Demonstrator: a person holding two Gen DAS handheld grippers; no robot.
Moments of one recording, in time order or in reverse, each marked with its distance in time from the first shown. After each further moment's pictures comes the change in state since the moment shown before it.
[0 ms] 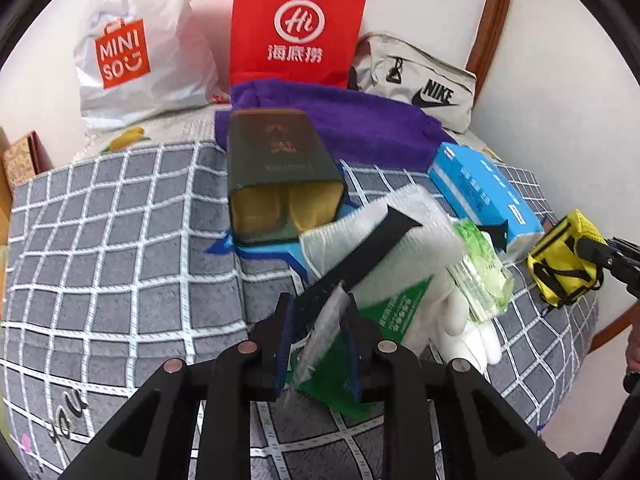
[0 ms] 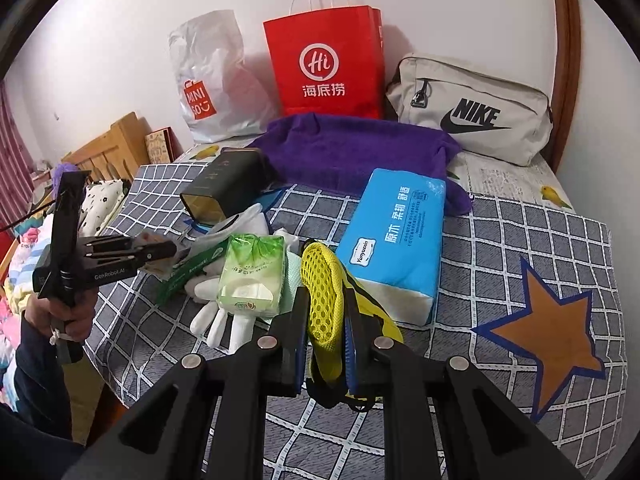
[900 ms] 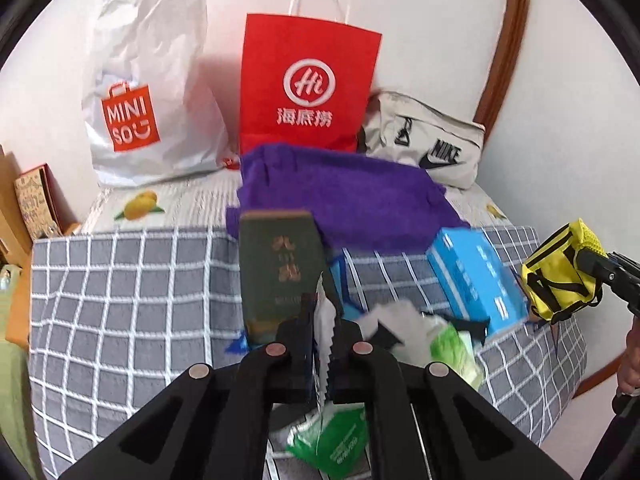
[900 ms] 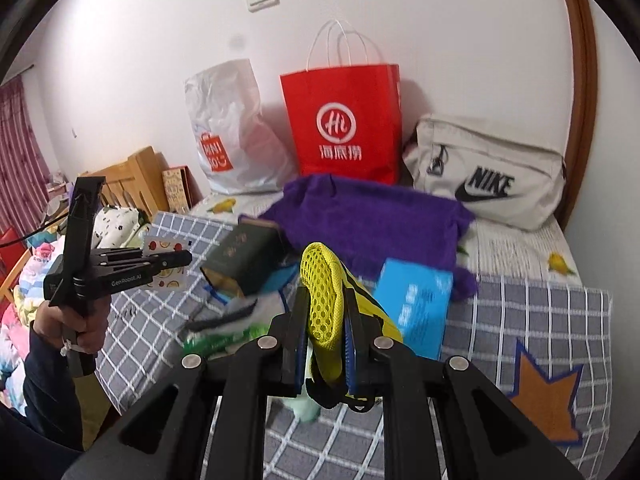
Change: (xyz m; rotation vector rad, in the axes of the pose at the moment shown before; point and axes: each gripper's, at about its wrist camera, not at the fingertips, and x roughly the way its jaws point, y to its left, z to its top) left arm -0.034 -0.004 0.085 -0.039 -0.103 0.039; right arm -0.023 0.004 0.077 -0.036 -0.129 0.056
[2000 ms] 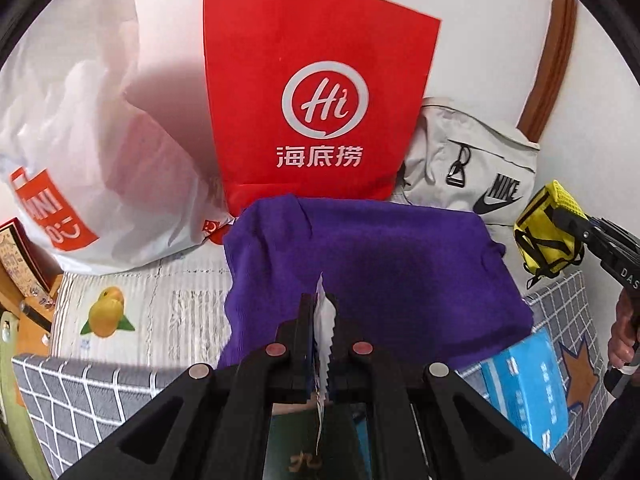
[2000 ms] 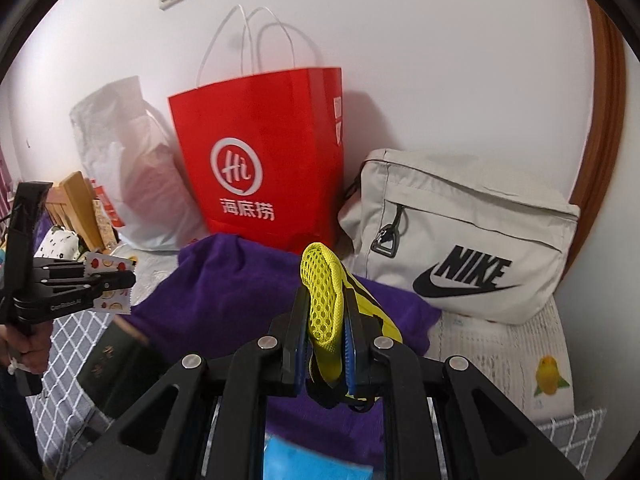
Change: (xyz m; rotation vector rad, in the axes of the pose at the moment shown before) left arm 0.133 0.009 0.136 0.032 0.085 0.053; right arm 0.156 -0.102 0.125 -0.009 -0.010 -0.136
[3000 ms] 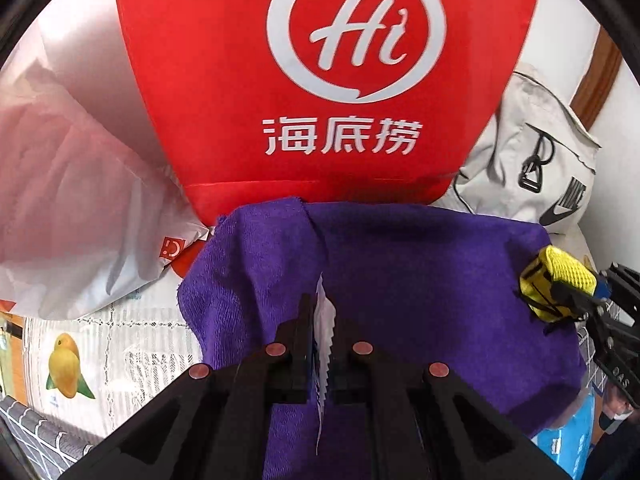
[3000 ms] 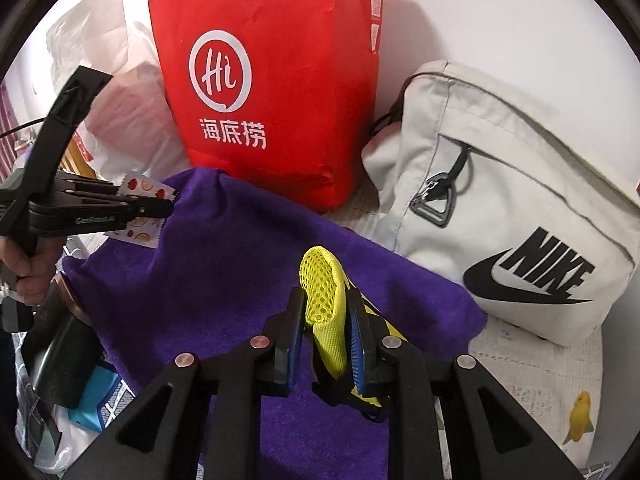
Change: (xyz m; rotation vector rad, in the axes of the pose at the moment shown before) left arm 0.118 -0.001 0.049 -0.018 0.159 0.037; right arm 0.111 -0.006 -0.007 -0.130 0.195 0.091
